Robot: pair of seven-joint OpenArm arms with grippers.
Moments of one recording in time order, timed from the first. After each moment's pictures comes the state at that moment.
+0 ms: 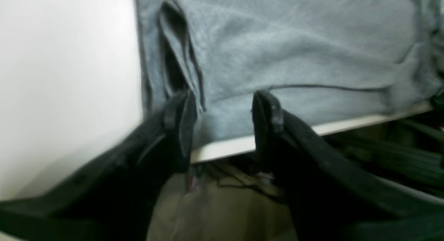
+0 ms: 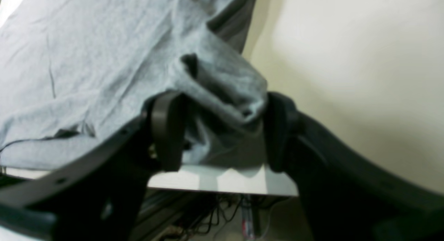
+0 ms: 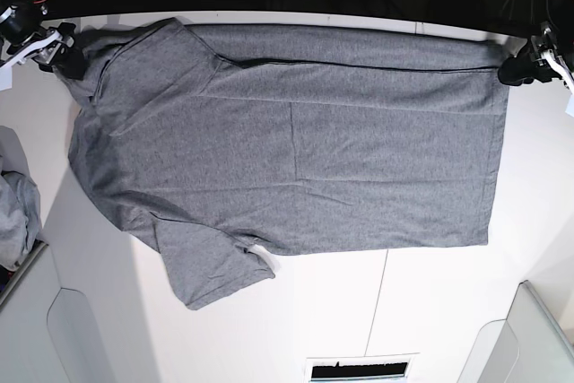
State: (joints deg) left arm 23.0 -37.1 -26.5 70.4 -71.1 -37.9 57.7; right arm -22.5 12.5 41.1 88.5 45.7 33.9 -53.7
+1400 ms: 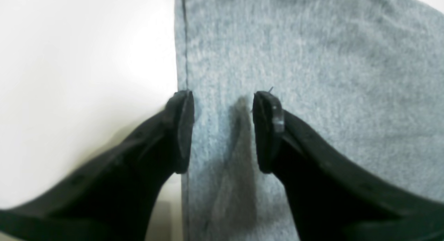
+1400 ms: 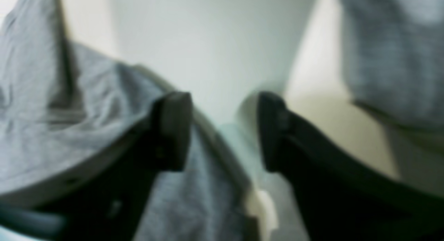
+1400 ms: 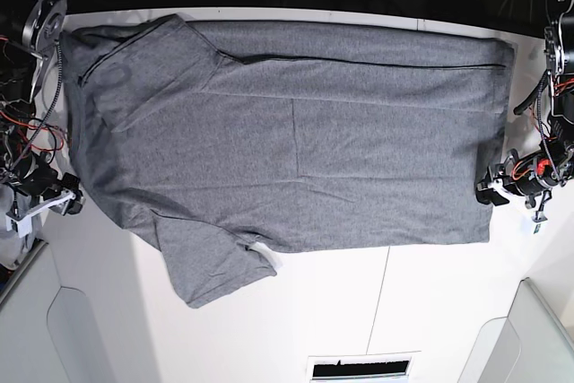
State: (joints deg) left arm -28.5 -31.4 -0.3 24.7 -26.4 -31.5 22.6; right arm 25.0 19.3 22.6 39.1 14.9 24.8 -31.9
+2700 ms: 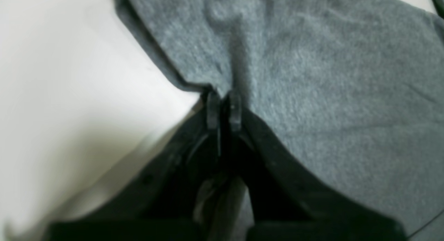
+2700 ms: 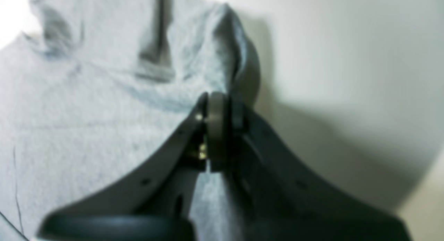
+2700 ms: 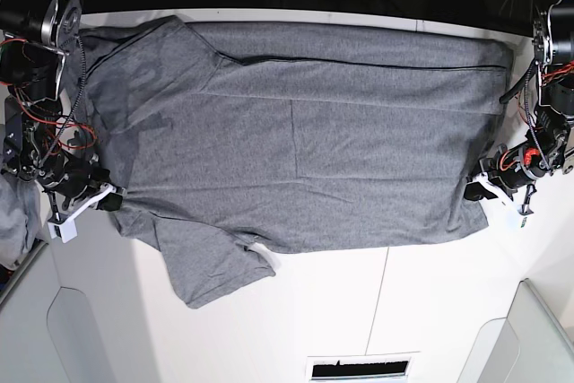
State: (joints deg) left arm -26.0 -29.7 -0.3 26.6 -31.3 -37.7 23.6; right arm 24.7 15.9 16.3 39.8 17.5 33.0 -31.8
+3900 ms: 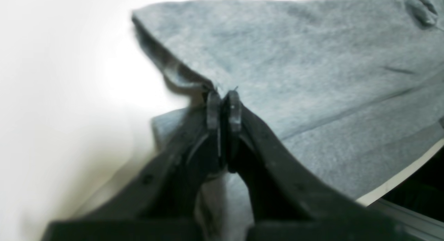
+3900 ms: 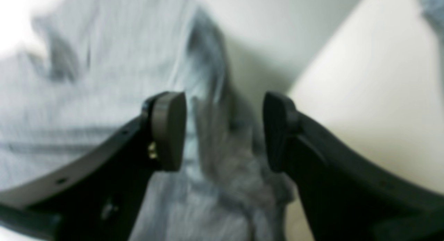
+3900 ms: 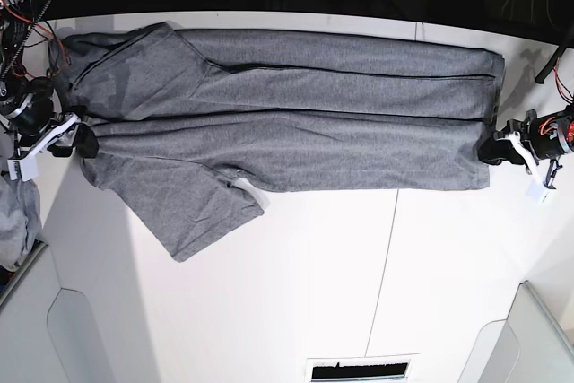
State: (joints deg) left arm -5.6 -39.6 -0.1 55.9 -53.8 -37.9 43.5; right arm -1.7 21.9 20.2 70.4 32.2 32.4 -35.4
